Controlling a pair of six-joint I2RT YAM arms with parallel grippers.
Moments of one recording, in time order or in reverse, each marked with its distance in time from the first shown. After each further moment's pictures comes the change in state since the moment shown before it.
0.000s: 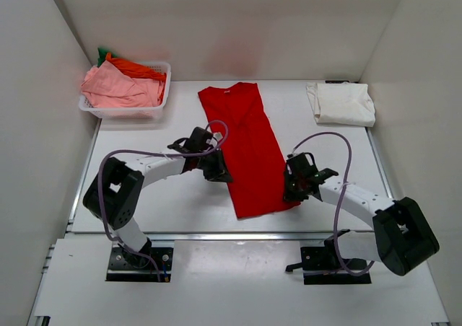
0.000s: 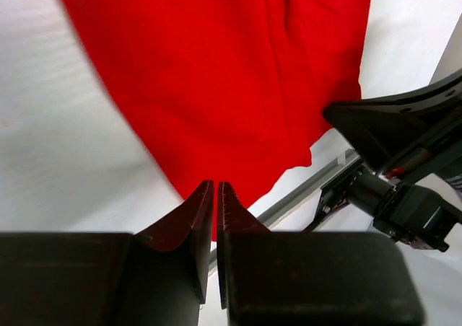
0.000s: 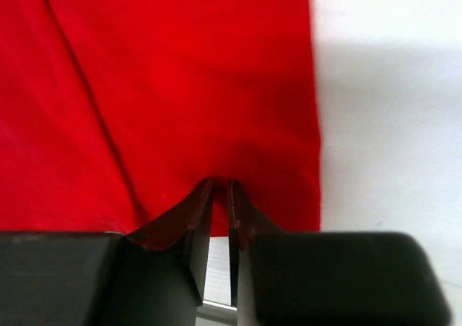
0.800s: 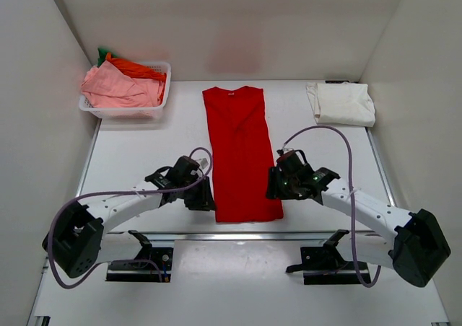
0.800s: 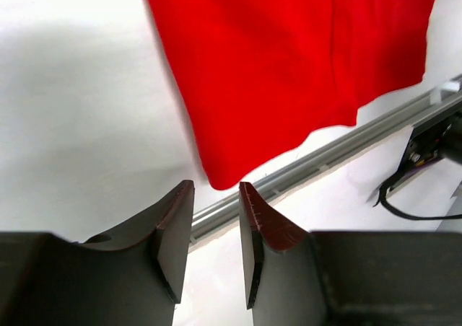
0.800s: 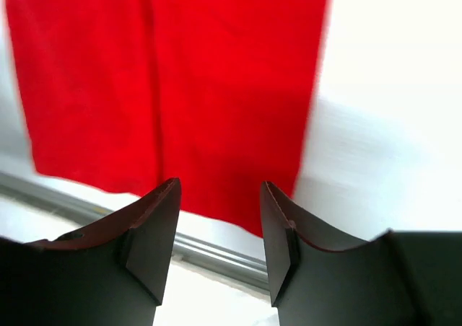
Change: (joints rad) left arm -0.095 -0.432 -0.343 -0.143 -0.156 0.039; right arm 0.225 -0.085 0.130 -0.111 0.041 0.120
